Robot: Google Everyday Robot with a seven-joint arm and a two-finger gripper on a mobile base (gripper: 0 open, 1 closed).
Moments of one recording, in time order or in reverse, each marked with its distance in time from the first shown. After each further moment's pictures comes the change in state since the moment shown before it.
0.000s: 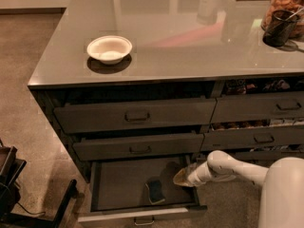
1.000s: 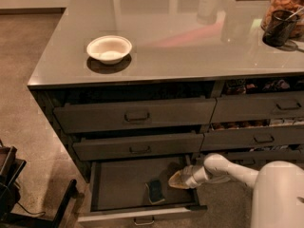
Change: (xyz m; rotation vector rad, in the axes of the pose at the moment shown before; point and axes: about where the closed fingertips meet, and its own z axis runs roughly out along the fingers) arm 0.004 0.003 0.032 -0.031 -0.063 -0.033
